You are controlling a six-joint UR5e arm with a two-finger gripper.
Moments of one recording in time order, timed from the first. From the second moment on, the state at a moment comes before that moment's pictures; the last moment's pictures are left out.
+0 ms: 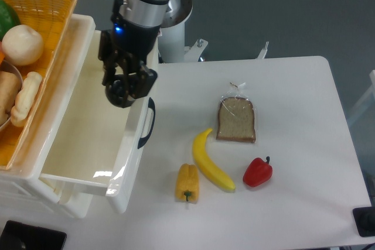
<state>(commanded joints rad) 2.31 -1.62 -1.55 -1.36 1.12 1.20</state>
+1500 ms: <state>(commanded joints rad) 2.24 -1.74 -1.57 -1.39 1.12 1.35</state>
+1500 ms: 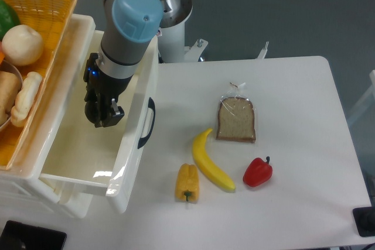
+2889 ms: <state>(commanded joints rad) 2.59 -1.73 -1.52 -1.27 1.10 1.16</state>
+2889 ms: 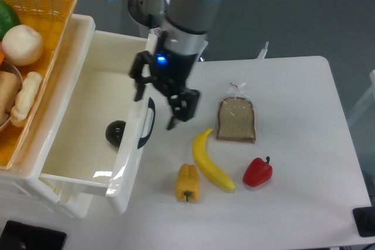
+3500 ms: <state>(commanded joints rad) 2.70 -1.95 -1.52 -1.15 1.33 1.22</state>
